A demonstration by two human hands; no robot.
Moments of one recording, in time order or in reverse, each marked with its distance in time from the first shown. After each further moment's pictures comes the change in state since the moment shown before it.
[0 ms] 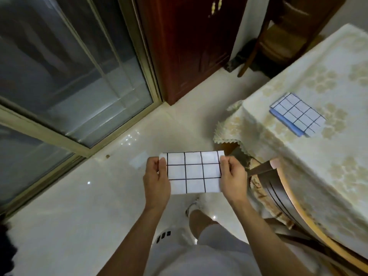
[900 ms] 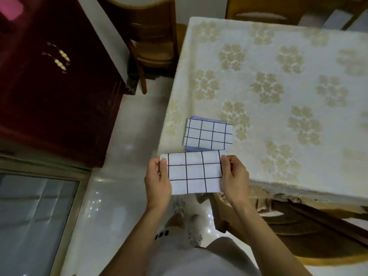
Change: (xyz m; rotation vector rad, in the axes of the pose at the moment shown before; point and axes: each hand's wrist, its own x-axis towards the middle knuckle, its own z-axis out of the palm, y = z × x) left_hand 0.127 0.138 0.307 0.084 -0.687 0.206; right_hand 0.188 0.032 -0.154 0.126 0.591 0.398
